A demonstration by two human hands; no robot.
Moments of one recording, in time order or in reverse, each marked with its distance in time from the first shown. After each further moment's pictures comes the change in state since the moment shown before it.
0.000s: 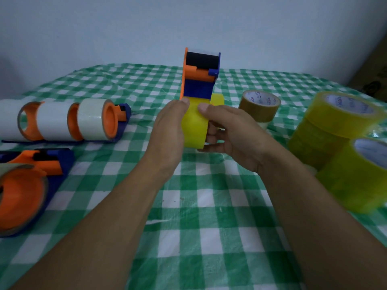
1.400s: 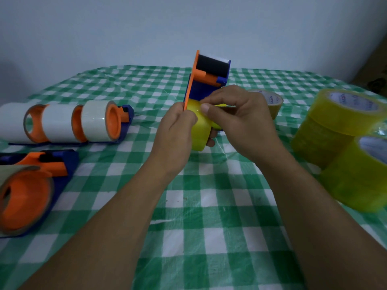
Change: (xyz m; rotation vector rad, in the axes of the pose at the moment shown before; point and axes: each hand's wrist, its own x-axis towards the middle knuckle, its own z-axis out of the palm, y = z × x) left_hand -0.005 0.003 0.002 0.012 -0.091 0.058; right_hand 0.000 -0.002 0.001 -0.397 0.237 -0.616
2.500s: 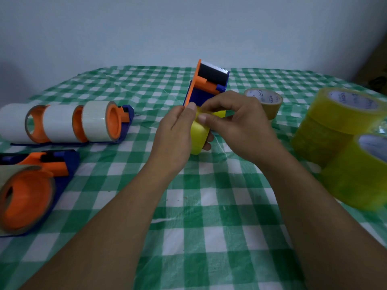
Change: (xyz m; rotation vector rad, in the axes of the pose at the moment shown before) left_hand 0.003 -0.014 -0.004 0.048 0.008 -0.033; right_hand -0.004 0.000 -0.003 -0.171 -0.058 0.002
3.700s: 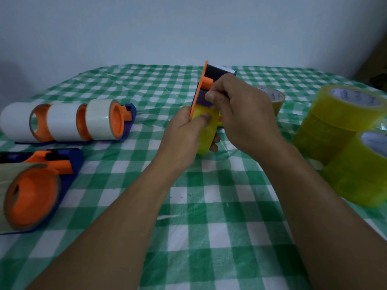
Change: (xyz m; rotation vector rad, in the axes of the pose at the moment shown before) left_hand -0.002 0.003 0.002 -0.046 -0.079 -0.075; right_hand 0.006 -0.023 0.001 -0.422 0.076 -0.046
